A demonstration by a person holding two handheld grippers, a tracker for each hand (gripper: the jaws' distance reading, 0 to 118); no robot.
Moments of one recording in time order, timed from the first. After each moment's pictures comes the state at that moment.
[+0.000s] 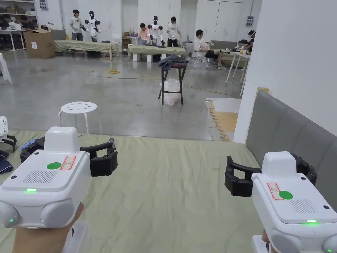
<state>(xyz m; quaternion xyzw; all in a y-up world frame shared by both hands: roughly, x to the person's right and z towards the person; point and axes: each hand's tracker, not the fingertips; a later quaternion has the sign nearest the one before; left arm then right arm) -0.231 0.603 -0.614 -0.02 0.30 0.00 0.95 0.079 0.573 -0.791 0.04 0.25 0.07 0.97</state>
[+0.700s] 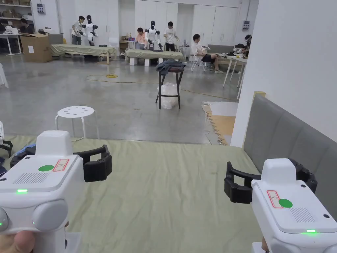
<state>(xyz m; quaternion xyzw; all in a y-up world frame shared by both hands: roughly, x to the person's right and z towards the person) -0.235 0.609 -0.611 -0.05 0.32 0.02 0.95 0.082 0.571 -0.788 0.04 0.24 0.07 0.97</state>
